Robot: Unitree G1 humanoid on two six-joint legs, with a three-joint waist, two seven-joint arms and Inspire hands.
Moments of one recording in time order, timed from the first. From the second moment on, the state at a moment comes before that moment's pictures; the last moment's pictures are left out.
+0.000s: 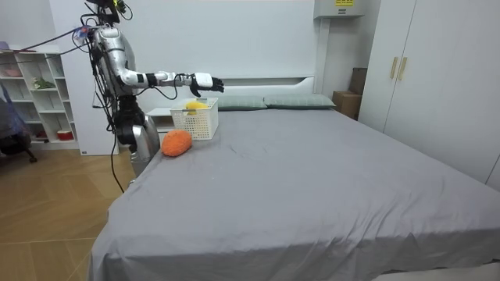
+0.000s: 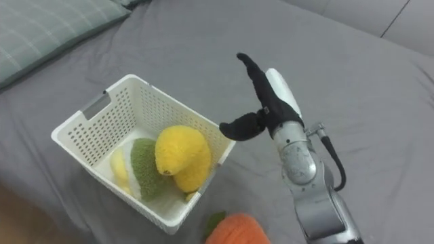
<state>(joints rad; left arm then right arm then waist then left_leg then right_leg) 0.21 0.19 0.23 1.00 0.07 0.14 0.29 -0.04 -0.31 0.17 -0.02 -0.30 0.18 0.02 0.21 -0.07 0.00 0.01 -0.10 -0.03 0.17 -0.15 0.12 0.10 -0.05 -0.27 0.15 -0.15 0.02</state>
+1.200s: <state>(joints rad) 0.20 0.20 0.23 1.08 0.03 0.13 0.27 0.20 -0.30 0.17 0.25 -0.23 0.19 0.20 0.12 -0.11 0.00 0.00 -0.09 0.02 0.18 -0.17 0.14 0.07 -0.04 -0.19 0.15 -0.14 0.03</state>
